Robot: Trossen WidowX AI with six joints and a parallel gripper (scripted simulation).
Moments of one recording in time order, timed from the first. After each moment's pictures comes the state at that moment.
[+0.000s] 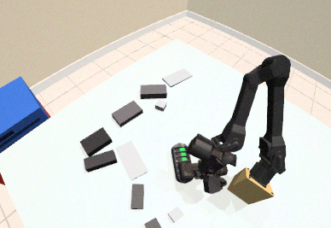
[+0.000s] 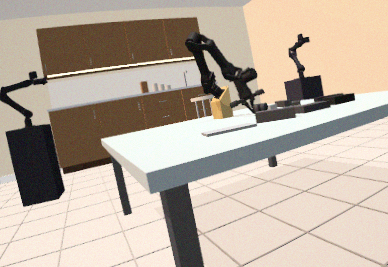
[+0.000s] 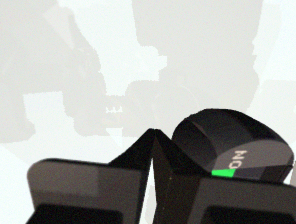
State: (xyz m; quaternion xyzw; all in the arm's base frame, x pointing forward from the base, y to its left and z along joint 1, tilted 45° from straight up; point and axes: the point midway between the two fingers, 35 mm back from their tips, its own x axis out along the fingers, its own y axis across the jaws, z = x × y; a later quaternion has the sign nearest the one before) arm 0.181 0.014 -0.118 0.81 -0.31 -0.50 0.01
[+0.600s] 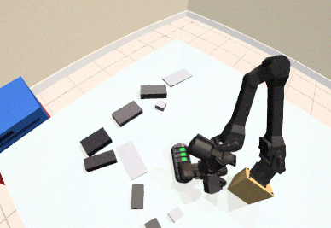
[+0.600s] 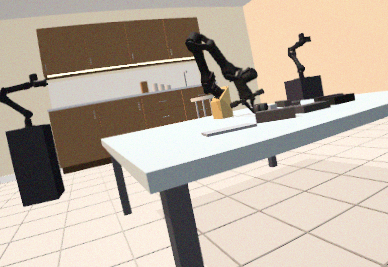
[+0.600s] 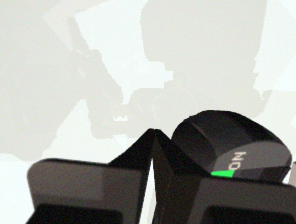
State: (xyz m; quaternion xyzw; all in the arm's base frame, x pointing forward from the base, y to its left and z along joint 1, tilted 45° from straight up) arm 0.180 0.015 -0.119 0.81 -0.31 -0.51 0.00
